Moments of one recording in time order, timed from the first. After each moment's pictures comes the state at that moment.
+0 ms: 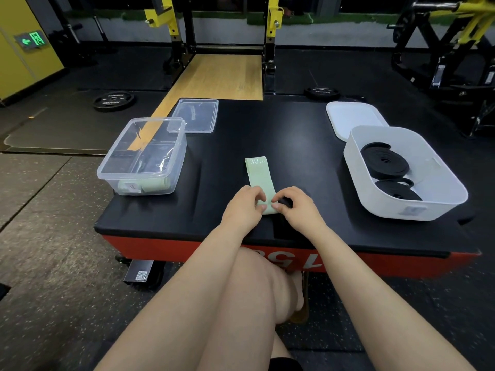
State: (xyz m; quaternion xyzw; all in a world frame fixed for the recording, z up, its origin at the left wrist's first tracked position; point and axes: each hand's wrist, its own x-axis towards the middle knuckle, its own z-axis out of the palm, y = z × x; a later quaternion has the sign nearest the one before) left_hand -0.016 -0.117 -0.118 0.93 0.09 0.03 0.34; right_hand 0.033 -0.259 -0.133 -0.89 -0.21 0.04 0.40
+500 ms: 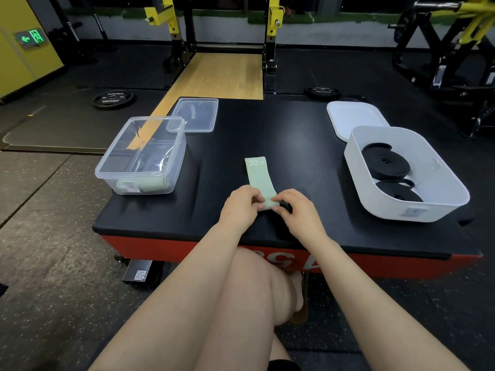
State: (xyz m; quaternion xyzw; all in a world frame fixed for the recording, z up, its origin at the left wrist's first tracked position) left_hand -0.010 -0.111 -0.121 0.93 0.10 0.05 0.36; right_hand 0.025 -0.260 -0.141 -0.90 -0.24 -0.04 0.37
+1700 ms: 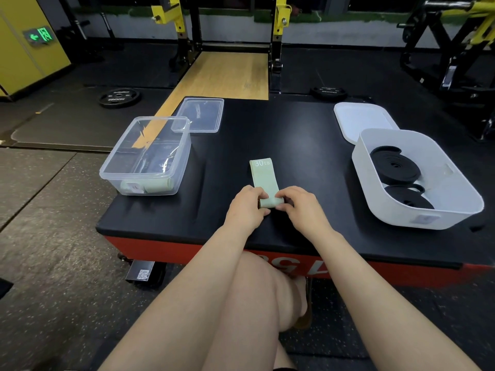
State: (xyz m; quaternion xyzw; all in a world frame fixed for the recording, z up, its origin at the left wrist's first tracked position) left_hand -0.004 -0.111 -0.122 0.94 0.12 0.03 0.33; right_hand 0.041 -0.252 -0.126 -0.92 -0.24 0.01 0.31
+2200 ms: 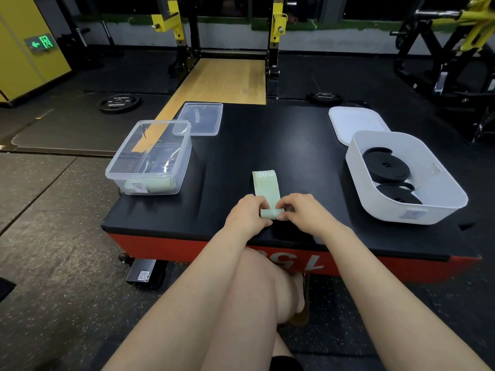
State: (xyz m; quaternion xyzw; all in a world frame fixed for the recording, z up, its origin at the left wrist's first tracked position) left_hand -0.026 -0.120 -0.113 0.94 0.11 -0.03 0.32; right_hand 0.030 -0.267 -0.106 -0.93 -0.26 0.12 0.24
